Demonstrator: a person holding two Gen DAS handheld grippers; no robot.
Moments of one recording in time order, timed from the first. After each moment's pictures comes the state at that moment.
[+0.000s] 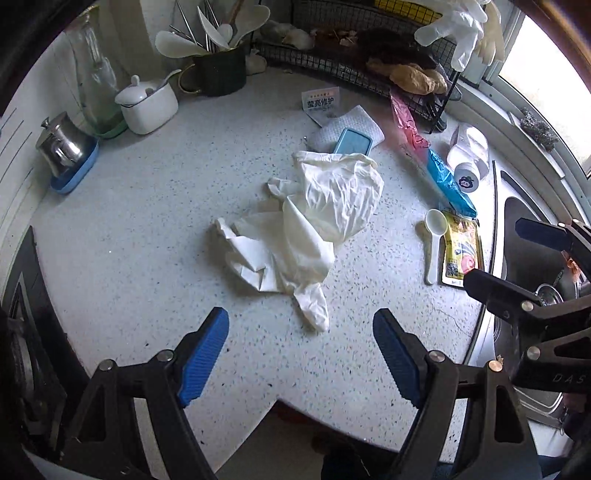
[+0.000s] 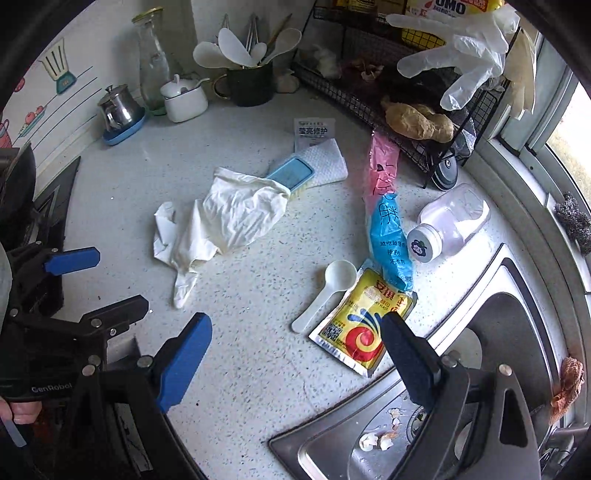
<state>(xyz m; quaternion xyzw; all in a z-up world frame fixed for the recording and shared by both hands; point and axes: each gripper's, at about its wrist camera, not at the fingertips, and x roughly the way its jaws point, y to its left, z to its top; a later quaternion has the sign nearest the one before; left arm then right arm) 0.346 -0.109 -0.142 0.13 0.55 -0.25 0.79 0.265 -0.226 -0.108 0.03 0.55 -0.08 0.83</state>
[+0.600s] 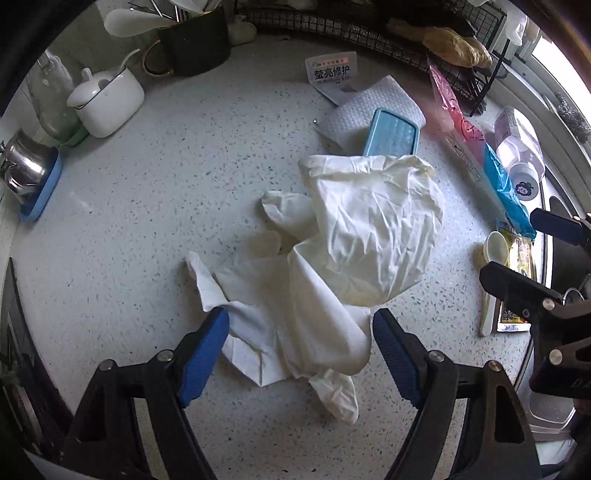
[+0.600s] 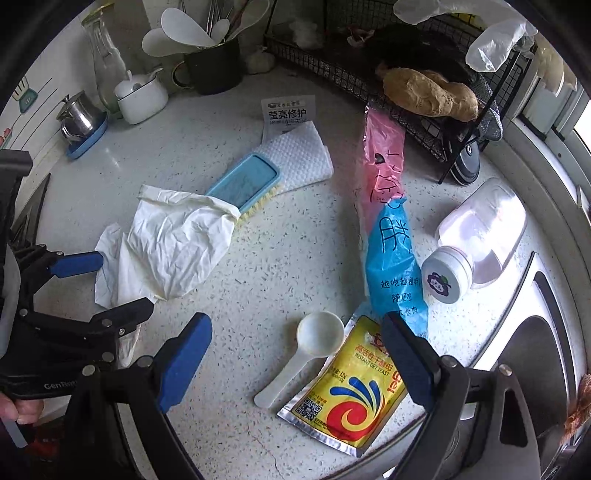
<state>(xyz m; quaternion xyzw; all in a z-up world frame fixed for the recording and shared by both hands) 0.407 -0.145 -0.194 0.18 0.58 -0.24 0.76 0.315 -0.264 -0.149 0.06 0.57 -0.08 0.82</state>
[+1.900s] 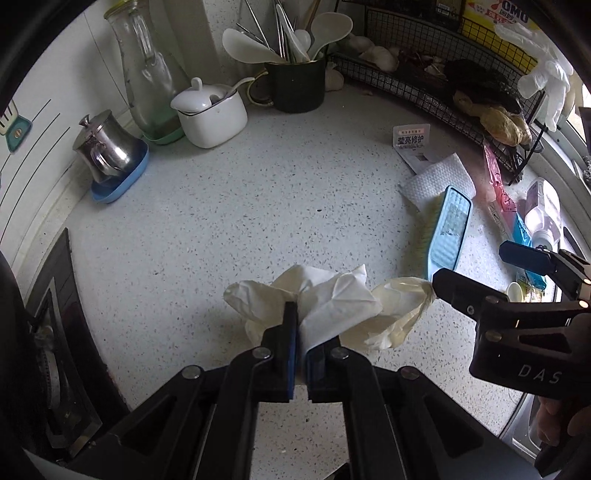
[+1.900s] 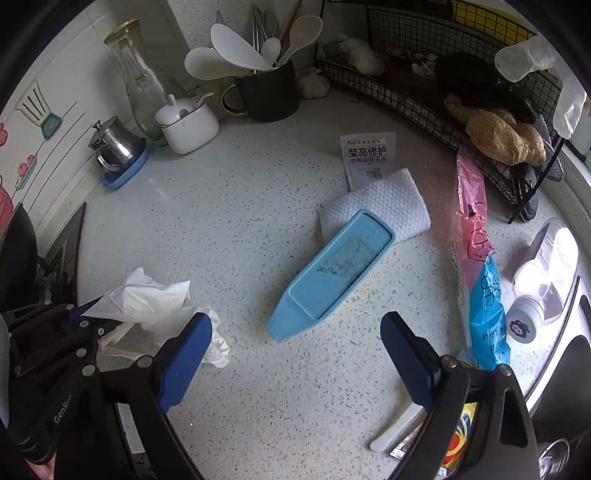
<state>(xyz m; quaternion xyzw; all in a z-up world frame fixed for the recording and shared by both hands) 0.416 -0.090 -0.146 0.13 0.53 -0.15 0.82 0.374 -0.219 -0.143 0.12 0.55 -0.03 0.83</state>
